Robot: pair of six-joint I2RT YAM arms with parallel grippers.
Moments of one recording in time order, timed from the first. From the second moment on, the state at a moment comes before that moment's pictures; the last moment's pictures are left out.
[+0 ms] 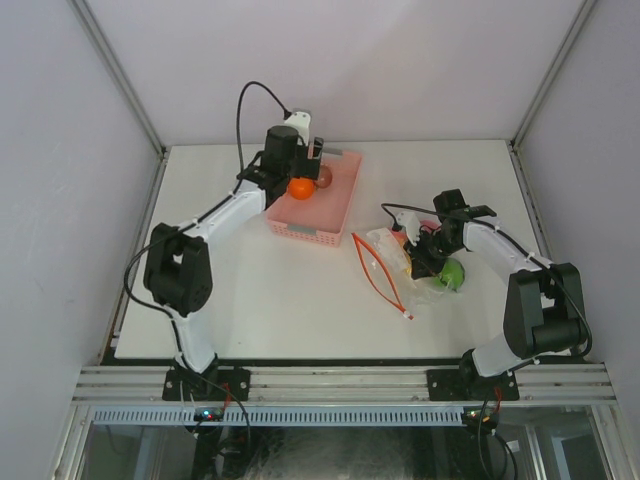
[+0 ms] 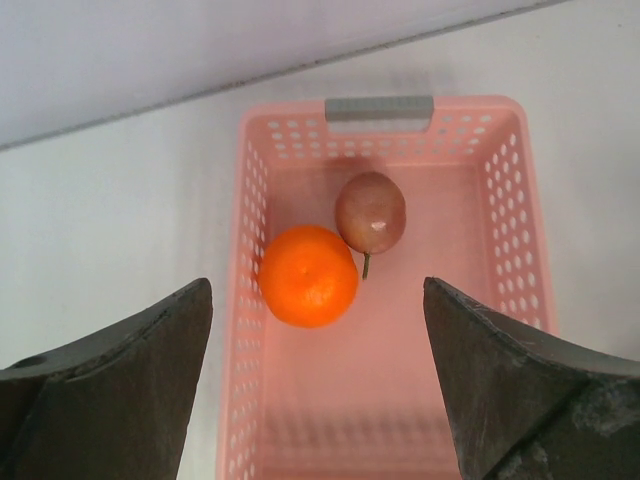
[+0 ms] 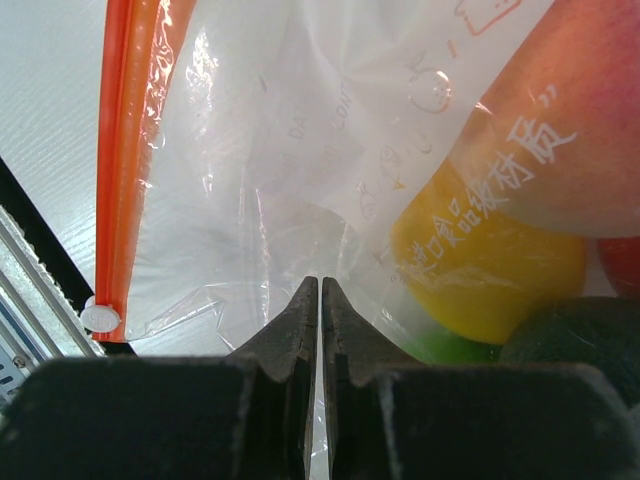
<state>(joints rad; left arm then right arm) -0.48 1.91 1.62 -0.13 -0.24 -0.04 0.18 1.52 1.01 -0.89 -0.56 -0.76</state>
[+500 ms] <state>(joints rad) -0.47 1.57 1.18 0.06 0.01 -0.30 0.18 1.48 1.01 -0.89 -0.57 -0.77</state>
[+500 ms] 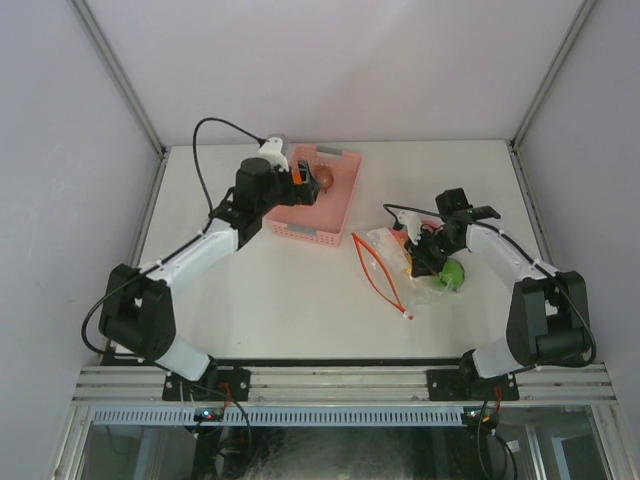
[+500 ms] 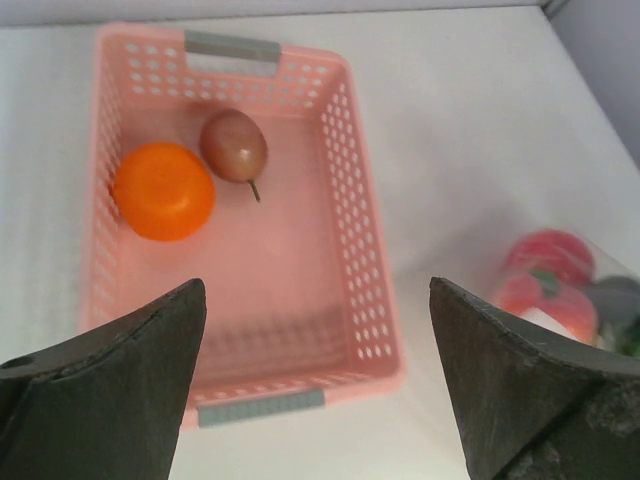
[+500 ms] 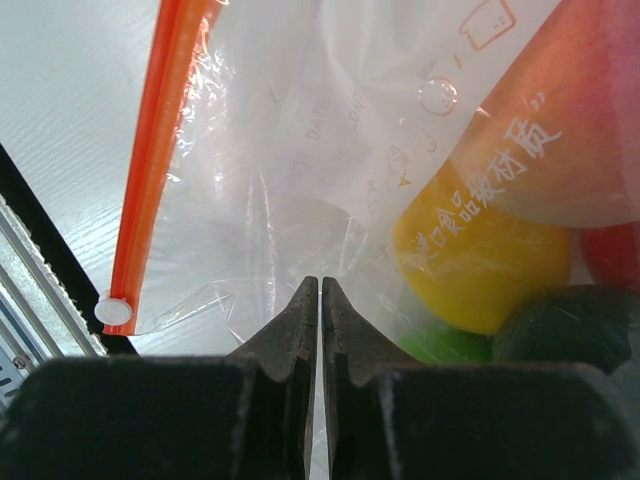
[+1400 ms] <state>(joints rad) -0.54 1.14 0.52 0.52 0.35 -0.52 0.05 1.20 1.02 -0.89 -0.78 -0.91</state>
